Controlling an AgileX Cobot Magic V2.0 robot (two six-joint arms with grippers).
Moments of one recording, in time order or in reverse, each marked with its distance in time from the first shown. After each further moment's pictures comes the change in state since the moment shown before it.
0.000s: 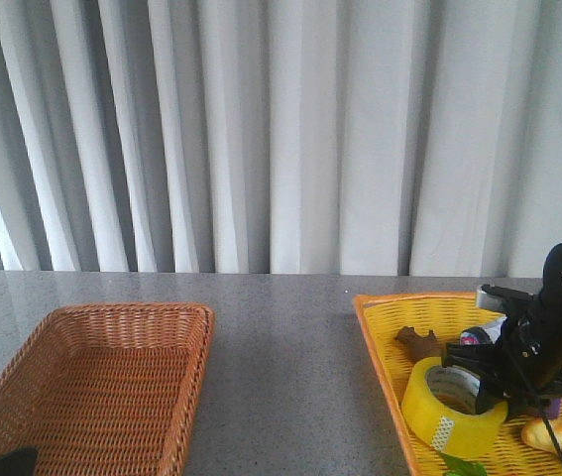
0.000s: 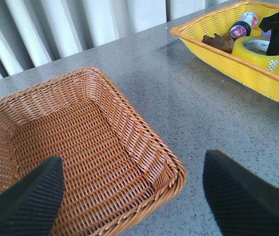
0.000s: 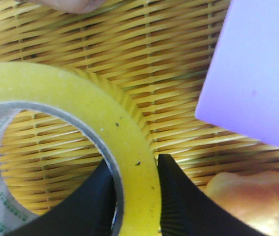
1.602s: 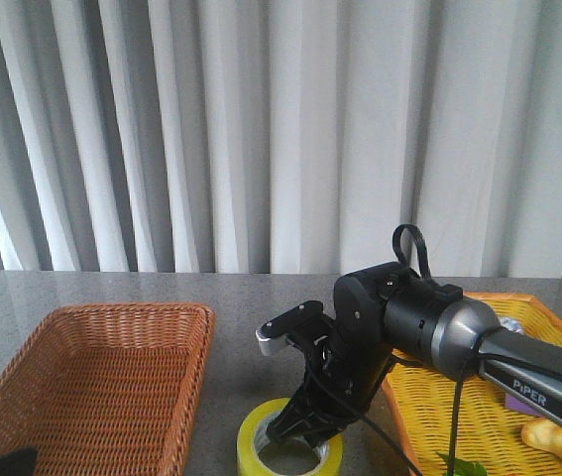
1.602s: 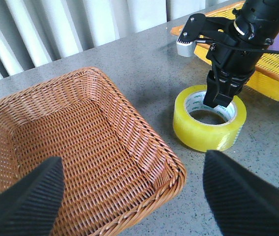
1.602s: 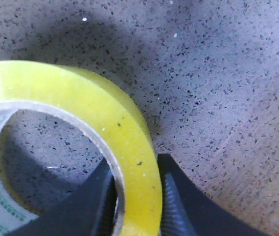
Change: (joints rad) left arm 0.000 0.000 0.000 -0.001 0.000 0.002; right arm 0.490 0.052 -0.095 -0.119 -0.036 -0.315
